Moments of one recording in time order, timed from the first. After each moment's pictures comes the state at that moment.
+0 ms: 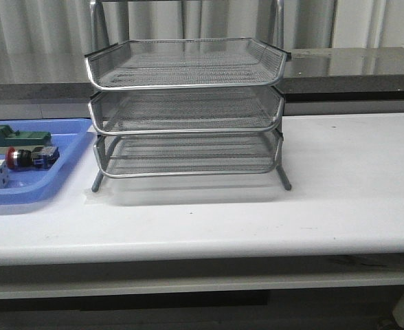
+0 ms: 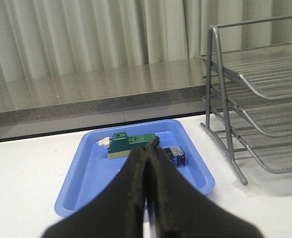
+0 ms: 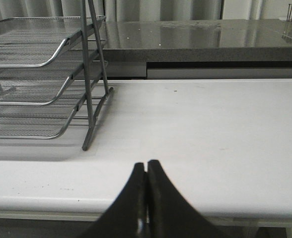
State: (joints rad) left arm -0.03 0.00 0.00 0.09 0.04 0.01; right arm 0.09 -0.01 0.03 -0.02 0.11 0.05
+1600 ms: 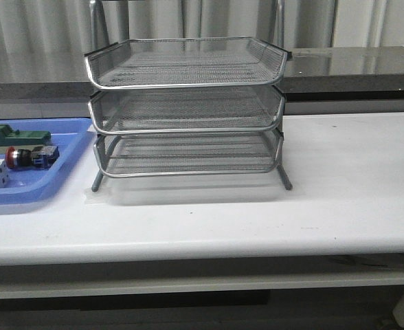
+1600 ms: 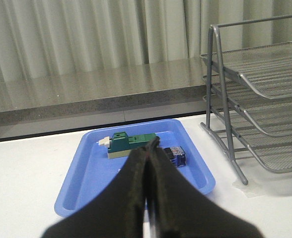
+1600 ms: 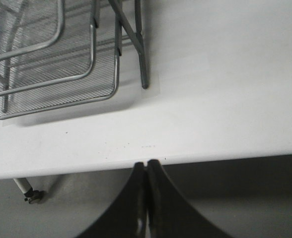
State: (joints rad) left arm -0.03 0.00 0.00 0.09 0.04 0.01; right arm 0.09 1.08 -0.79 0.35 0.58 0.05
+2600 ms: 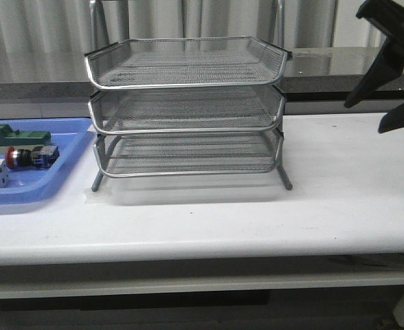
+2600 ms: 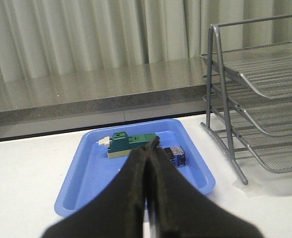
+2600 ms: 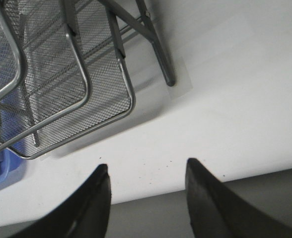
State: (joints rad) left arm -0.03 0.00 0.00 0.09 0.04 0.01; right arm 0.09 1.39 -0.79 0.89 0.41 -0.16
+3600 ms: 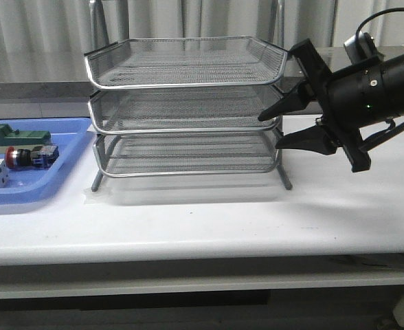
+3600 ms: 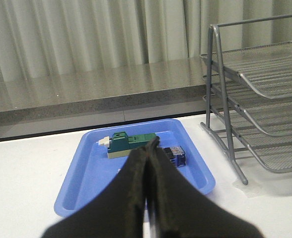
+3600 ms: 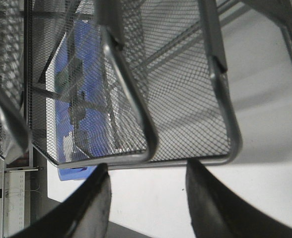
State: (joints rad) left arm -0.03 0.00 0.00 0.09 0.04 0.01; right arm 0.10 1.85 -0.93 1.80 0.69 -1.02
